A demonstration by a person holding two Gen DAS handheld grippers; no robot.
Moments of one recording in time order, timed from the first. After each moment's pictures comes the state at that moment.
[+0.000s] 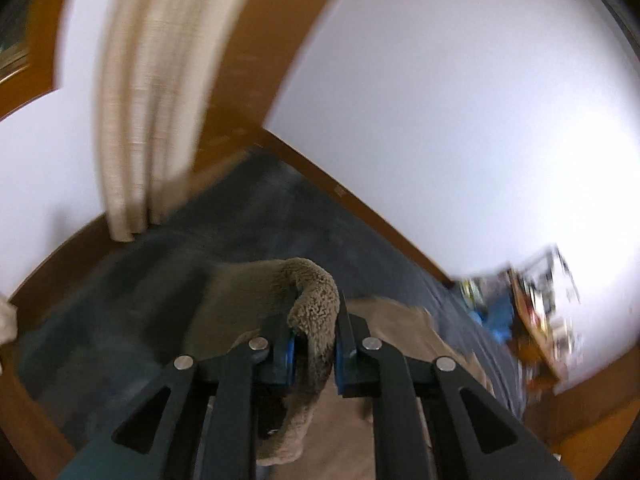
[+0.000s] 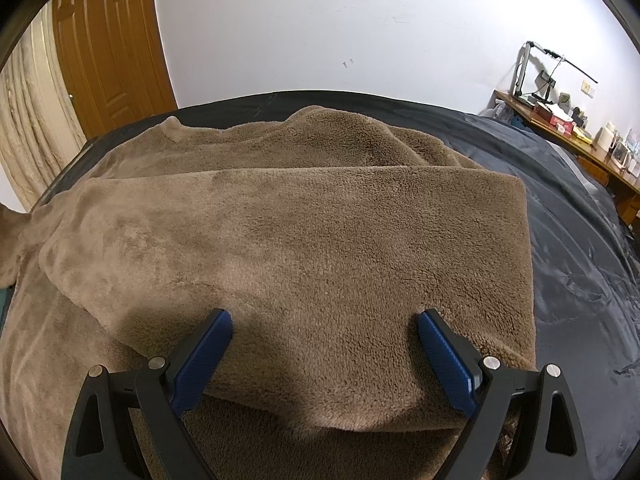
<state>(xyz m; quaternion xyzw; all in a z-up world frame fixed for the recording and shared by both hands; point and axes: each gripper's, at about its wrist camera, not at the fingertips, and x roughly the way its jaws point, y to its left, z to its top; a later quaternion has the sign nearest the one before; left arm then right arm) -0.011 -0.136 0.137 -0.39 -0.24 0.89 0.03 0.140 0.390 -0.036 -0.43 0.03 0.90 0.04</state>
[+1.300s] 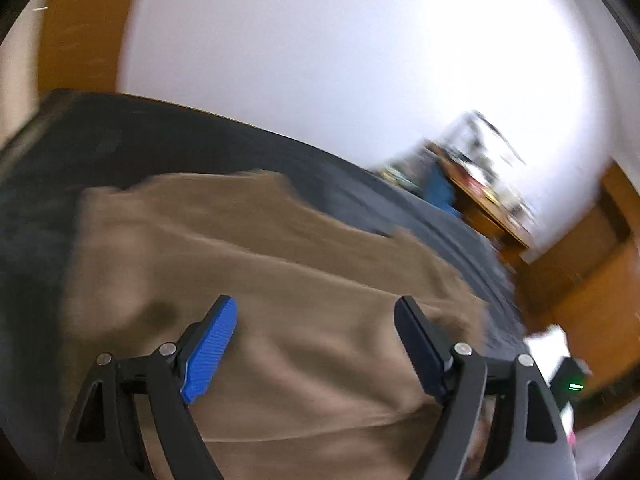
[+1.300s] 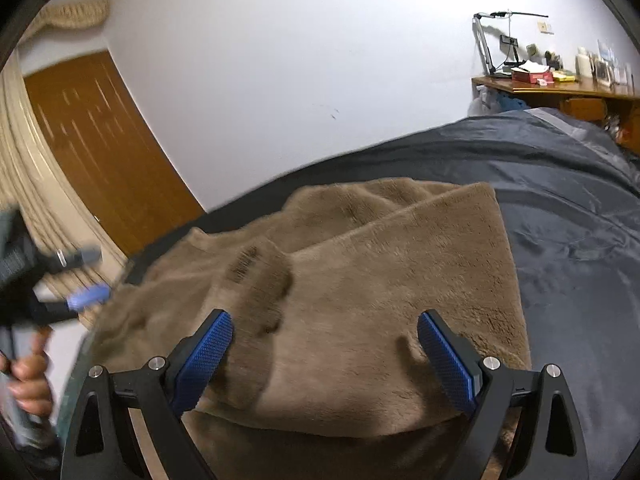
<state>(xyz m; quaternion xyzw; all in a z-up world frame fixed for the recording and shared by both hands) -0.026 0.085 0.021 -0.44 -0.15 0.86 0.20 0.171 0.440 -0.008 -0.31 0.22 0.93 0.01</state>
